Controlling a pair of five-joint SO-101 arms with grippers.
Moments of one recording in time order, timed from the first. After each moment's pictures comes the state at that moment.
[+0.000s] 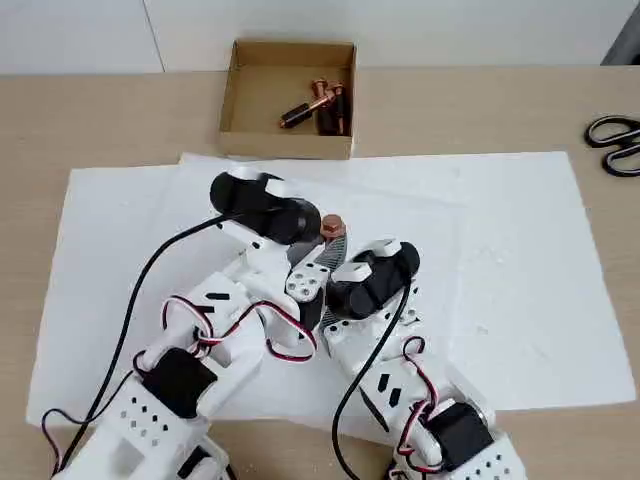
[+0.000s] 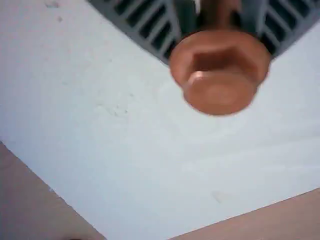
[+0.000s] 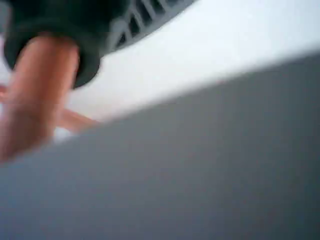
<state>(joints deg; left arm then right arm) 33.1 -59.1 54.2 40.2 17.5 -35.7 -94.1 80.7 45.4 -6.0</state>
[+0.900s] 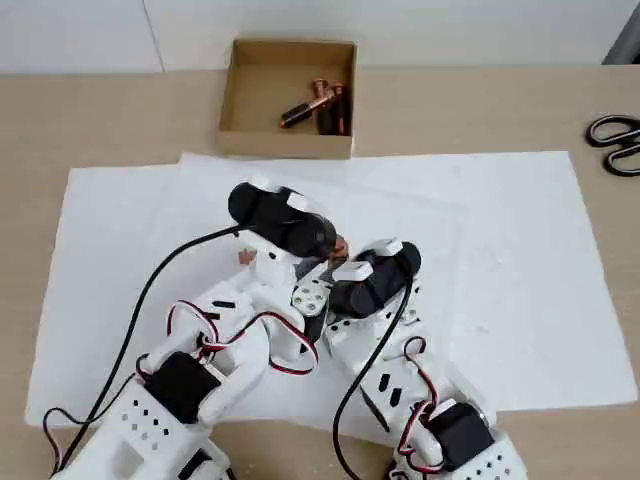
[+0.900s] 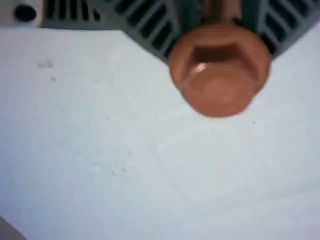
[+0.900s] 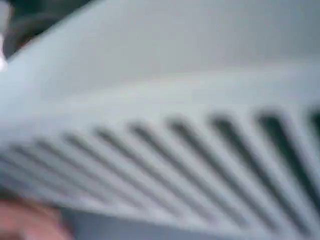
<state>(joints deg) 35.6 -59.6 55.0 46.2 15.6 -35.6 -94.1 80.8 45.4 -6.2</state>
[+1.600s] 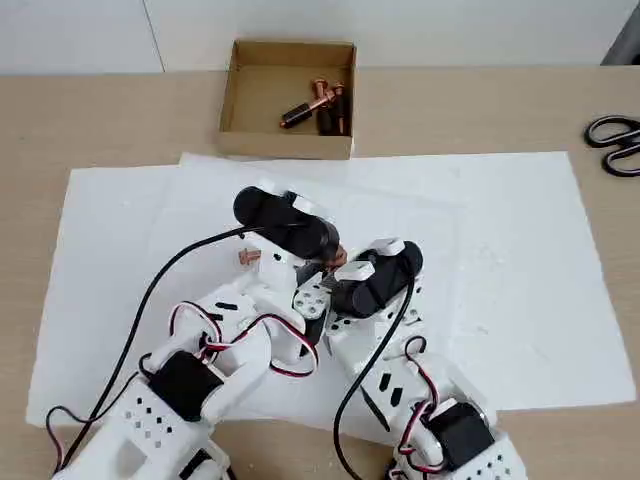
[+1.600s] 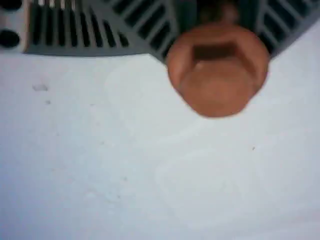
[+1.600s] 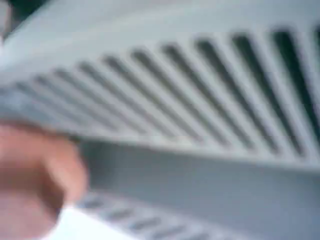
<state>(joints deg) 35.4 -59.5 55.8 48.4 15.6 -35.5 -94.1 80.7 45.4 -6.2</state>
